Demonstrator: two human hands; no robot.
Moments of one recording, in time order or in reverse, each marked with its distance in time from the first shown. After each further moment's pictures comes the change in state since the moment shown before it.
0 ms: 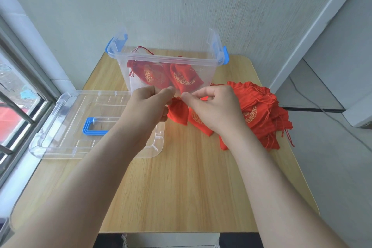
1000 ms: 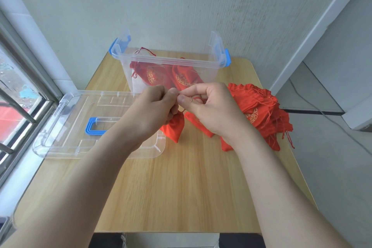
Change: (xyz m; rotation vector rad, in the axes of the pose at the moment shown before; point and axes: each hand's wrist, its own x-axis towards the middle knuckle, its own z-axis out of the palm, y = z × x) left_hand -0.007 0.010 -0.007 0.296 -0.181 0.146; right_hand -0.004 -0.013 -0.003 0.214 -0.247 -0.152
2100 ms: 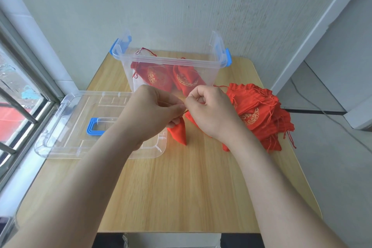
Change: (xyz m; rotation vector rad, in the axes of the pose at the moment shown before) left_hand -0.010 0.009 -0.004 0.065 0.046 -0.045; right_hand 0.002 0.004 0.007 -0.313 0.095 0.024
